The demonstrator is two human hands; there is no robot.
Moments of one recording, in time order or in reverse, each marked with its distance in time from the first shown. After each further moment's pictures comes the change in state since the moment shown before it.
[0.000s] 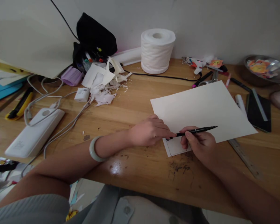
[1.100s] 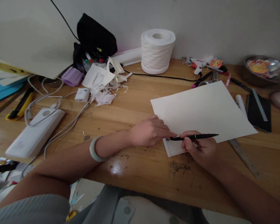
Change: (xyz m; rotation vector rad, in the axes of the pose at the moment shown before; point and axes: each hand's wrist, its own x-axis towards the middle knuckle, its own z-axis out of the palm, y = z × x) left_hand 0.000 -0.001 0.002 -0.015 0.062 0.028; right_hand -0.007 0.001 -0.005 -0.319 -0.038 -0.247
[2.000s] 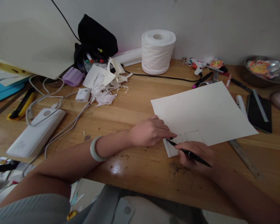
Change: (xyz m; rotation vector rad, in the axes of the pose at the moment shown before) left_hand 0.001 0.002 -0.002 0.011 -0.038 -0.028; right_hand -0.002 -0.017 0.001 -0.315 0.022 -0.514
